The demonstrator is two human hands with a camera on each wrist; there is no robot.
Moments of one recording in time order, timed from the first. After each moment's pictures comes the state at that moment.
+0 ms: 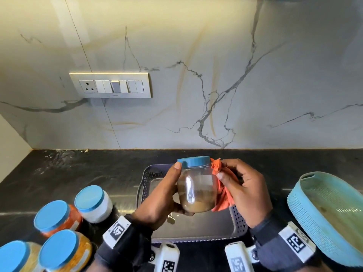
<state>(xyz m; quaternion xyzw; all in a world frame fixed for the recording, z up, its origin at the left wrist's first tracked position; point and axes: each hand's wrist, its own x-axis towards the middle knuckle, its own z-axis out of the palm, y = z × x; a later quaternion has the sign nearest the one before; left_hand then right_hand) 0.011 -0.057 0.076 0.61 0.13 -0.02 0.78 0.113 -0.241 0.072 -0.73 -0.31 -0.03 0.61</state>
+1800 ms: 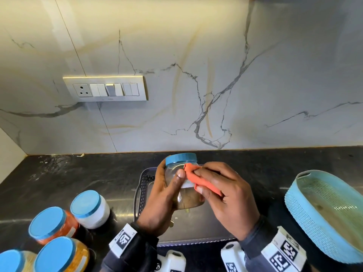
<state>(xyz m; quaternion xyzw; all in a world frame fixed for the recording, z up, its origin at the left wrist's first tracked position) 0.016 -0.068 0.065 0.51 0.12 0.12 0.85 0.092 -0.229 0.083 -0.75 -0.47 -0.18 0.44</state>
